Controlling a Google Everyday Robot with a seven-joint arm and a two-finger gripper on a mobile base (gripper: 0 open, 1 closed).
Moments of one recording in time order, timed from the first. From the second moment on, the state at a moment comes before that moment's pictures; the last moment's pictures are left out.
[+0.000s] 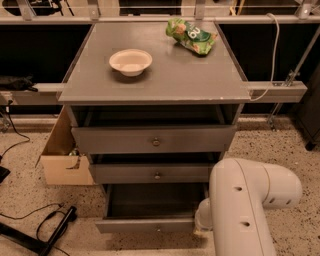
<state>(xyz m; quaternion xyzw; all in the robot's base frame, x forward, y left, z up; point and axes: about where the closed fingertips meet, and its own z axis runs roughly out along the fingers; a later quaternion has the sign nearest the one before) 0.496 -0.185 0.139 -0.66 0.75 0.05 0.05</state>
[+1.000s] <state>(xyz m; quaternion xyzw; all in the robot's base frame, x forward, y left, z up) 0.514 -0.182 0.145 -0.66 0.75 0.05 0.05</state>
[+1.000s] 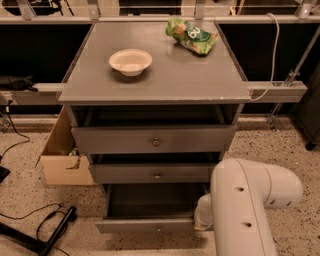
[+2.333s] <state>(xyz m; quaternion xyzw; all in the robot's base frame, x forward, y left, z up) 0.514 -0.182 0.148 -0.65 0.75 0.05 0.05</state>
